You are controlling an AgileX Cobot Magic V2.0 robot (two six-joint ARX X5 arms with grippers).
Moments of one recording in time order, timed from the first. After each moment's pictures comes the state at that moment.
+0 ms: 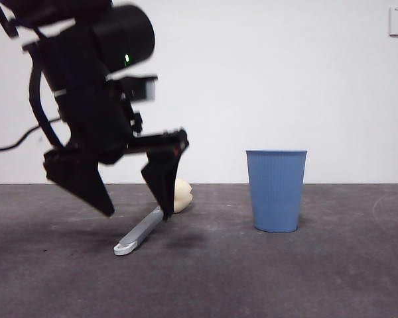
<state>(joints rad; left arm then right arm) -0.64 1.66 1.00 -0.36 -0.08 -0.26 0.11 0.70 0.99 -1.11 -0.62 -0.11</state>
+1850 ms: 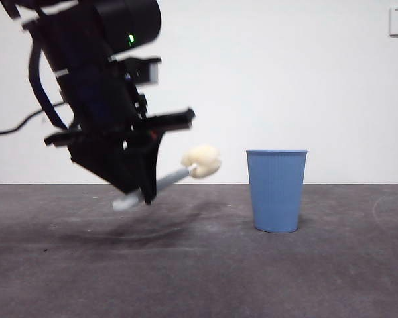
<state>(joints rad) -0.68 1.58 1.01 -0.42 -0.10 -0.31 0.11 0.70 0.99 -1.11 -0.62 -0.09</state>
